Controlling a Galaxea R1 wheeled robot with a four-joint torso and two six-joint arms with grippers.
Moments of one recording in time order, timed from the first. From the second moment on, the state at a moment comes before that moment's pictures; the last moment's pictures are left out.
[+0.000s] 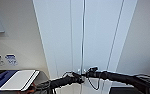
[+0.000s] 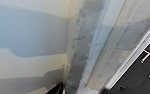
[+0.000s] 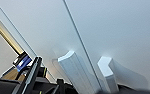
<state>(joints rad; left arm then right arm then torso) 0.50 3.11 -2.43 0.20 0.25 -0.06 -0.43 2.81 -1.97 0.03 -0.15 0.03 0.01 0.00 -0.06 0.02</state>
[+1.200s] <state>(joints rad) 0.54 2.88 -2.02 0.26 0.20 -0.06 -0.50 2.67 -1.71 0.01 -0.08 0.00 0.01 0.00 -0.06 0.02</state>
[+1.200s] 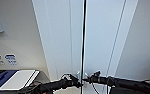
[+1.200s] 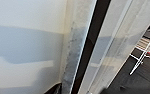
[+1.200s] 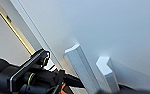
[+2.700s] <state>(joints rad) 0.67 2.48 -1.45 0.30 0.20 -0.05 -0.62 2.47 -1.42 -0.11 -0.01 -0.01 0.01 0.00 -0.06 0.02</state>
